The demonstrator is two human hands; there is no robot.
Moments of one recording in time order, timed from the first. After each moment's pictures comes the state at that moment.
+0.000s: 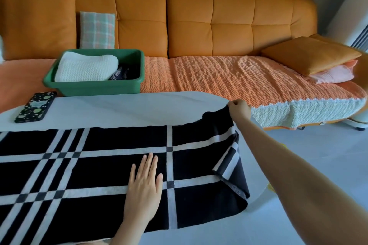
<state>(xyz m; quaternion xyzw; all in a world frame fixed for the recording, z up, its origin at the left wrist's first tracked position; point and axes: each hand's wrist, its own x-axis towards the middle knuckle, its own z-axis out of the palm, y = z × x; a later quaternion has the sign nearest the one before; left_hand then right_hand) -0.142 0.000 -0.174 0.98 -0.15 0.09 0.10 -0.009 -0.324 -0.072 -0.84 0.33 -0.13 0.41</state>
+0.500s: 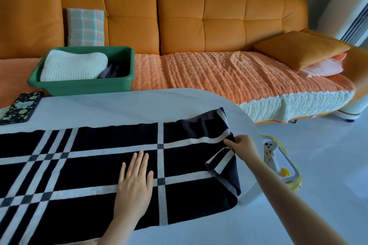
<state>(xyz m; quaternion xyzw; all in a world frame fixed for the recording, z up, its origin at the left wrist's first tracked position) -0.141 0.000 -0.175 0.98 -0.15 0.09 0.10 -0.132 -0.329 -0.122 -0.87 0.26 -0.05 0.40</state>
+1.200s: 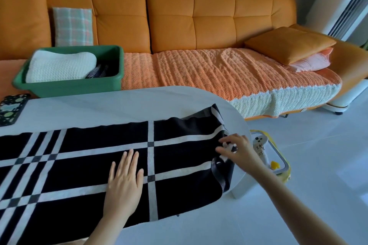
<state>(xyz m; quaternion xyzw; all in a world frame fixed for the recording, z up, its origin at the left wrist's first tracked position) -0.139 0.000 -0.176 0.98 -0.14 0.09 0.08 -0.184 -0.333 -0.102 -0.94 0.11 -0.05 0.33</state>
